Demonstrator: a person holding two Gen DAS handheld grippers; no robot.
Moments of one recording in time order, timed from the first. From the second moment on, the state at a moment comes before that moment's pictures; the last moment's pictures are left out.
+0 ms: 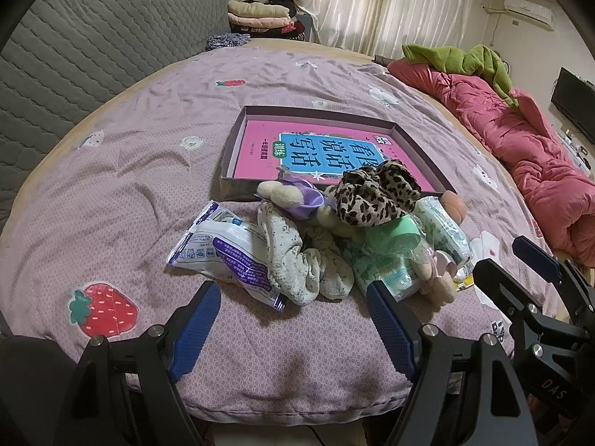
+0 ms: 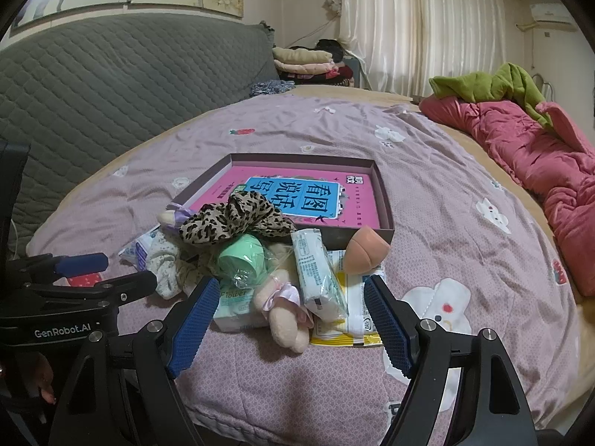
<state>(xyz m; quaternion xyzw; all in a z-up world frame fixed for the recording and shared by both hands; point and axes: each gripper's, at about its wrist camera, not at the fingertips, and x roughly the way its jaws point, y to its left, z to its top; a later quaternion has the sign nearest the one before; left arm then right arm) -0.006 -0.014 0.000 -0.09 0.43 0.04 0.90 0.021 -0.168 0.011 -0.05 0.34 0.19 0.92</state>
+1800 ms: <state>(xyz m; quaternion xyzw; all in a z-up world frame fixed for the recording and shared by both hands) 0.027 0.069 -0.030 -0.16 0.46 0.02 0.87 0.058 -0.213 0.004 0.03 0.36 0.15 0.92</state>
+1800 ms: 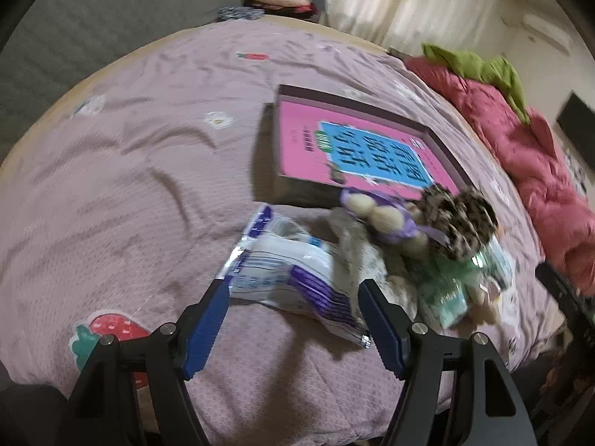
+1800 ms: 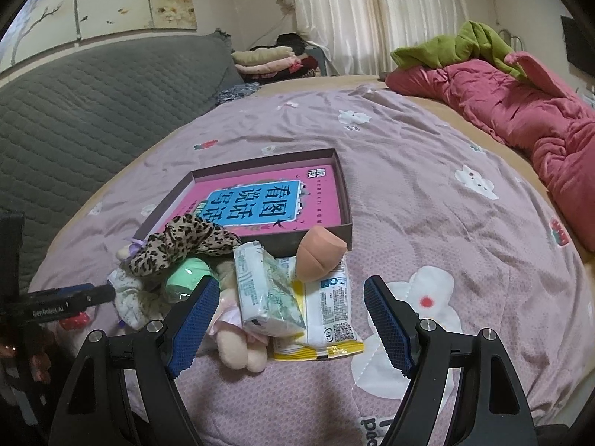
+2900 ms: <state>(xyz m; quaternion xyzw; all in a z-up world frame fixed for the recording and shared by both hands) 0.086 0.087 -0.068 -0.28 0.49 -0.06 0.82 0.128 -0.238 -0.035 0.09 0.44 0.13 0.88</state>
